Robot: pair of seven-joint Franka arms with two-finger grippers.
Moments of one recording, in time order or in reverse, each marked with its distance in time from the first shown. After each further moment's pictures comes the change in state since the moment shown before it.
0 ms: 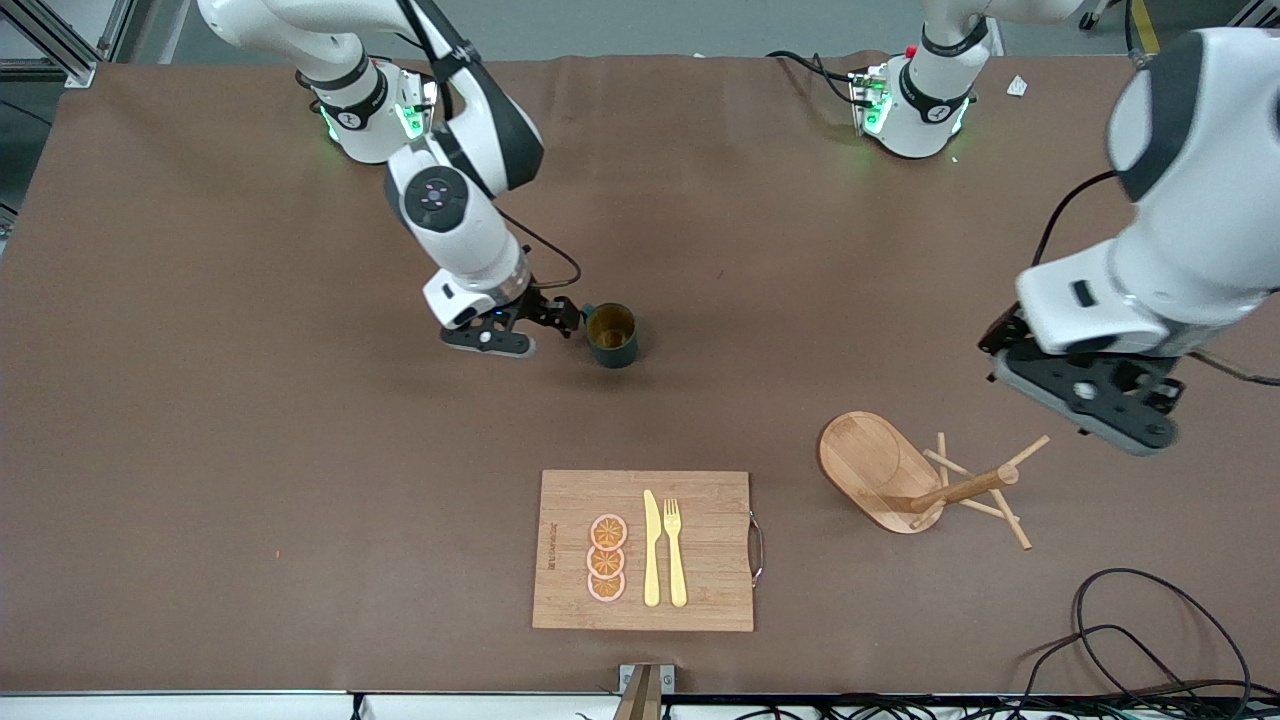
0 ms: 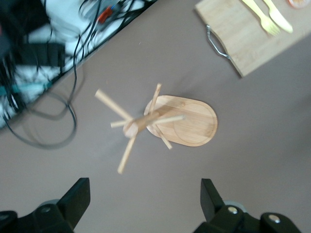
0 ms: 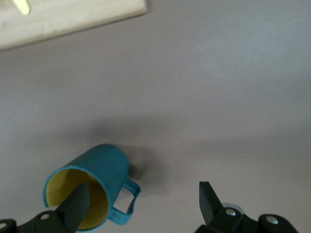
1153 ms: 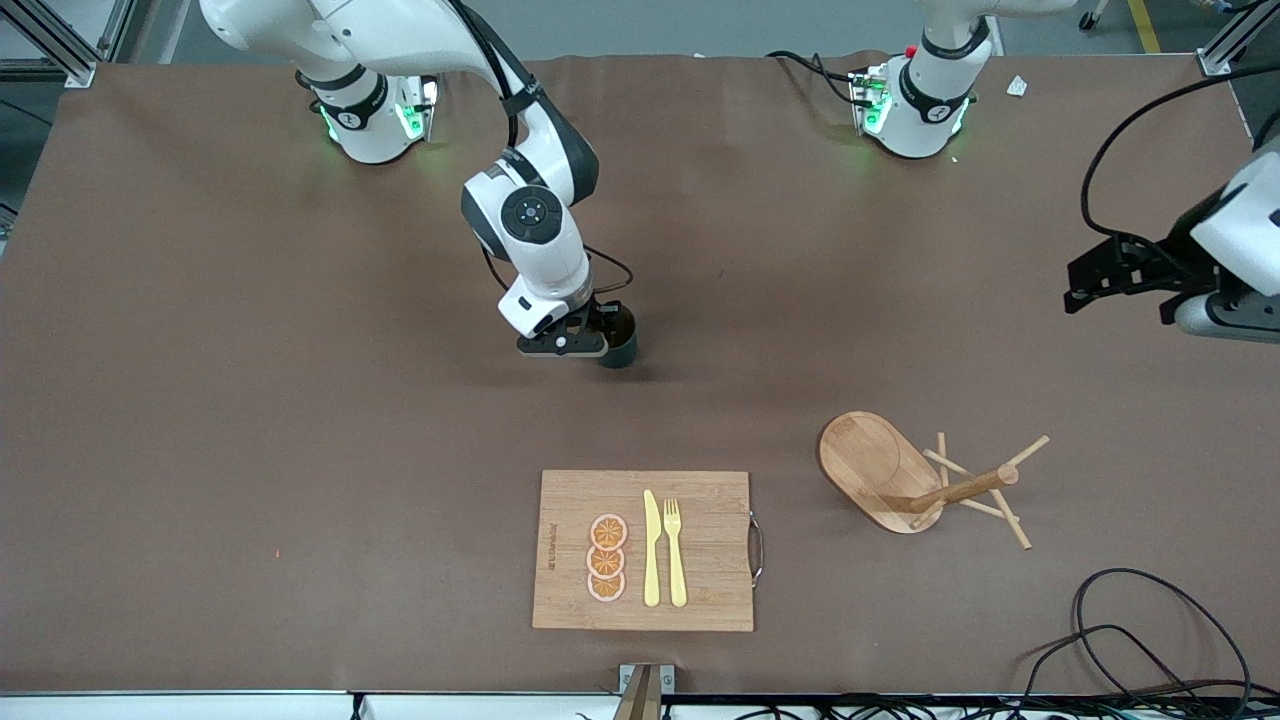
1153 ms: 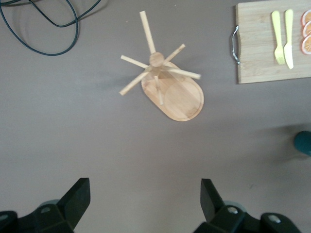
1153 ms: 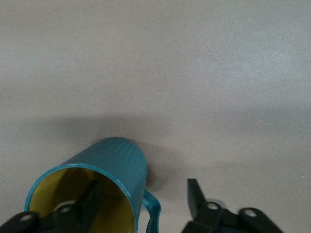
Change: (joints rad) left arm 0.153 -0.223 -0.102 -0.199 -0.061 -0.077 -0.378; right arm 0.090 0.166 -0.002 0.085 -0.071 0.066 -0.014
